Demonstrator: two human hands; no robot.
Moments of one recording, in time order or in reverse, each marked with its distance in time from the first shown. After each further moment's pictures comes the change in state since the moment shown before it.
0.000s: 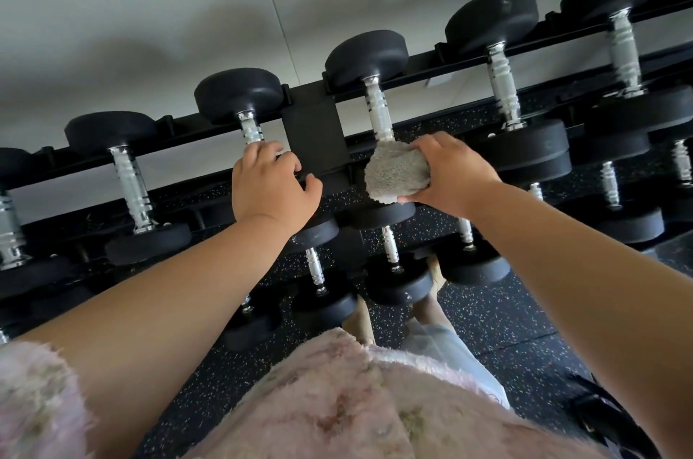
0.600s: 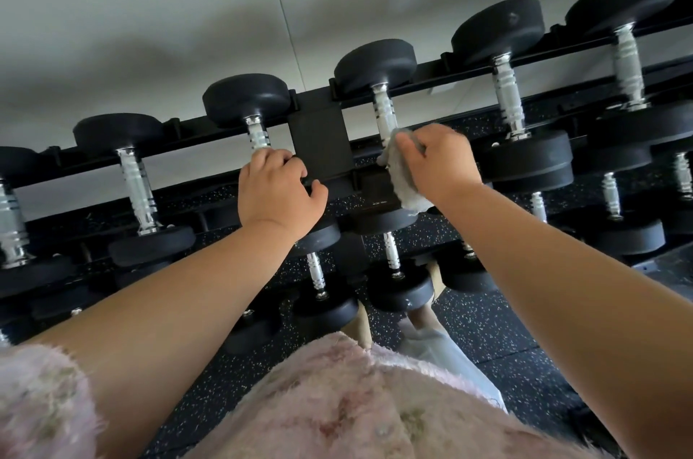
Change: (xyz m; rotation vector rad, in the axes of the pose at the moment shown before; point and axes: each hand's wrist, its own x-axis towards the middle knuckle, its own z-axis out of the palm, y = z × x) left_hand 0.000 0.000 0.000 -0.039 0.012 0.007; right_hand 0.020 -0.036 -0.007 0.352 0.275 0.140
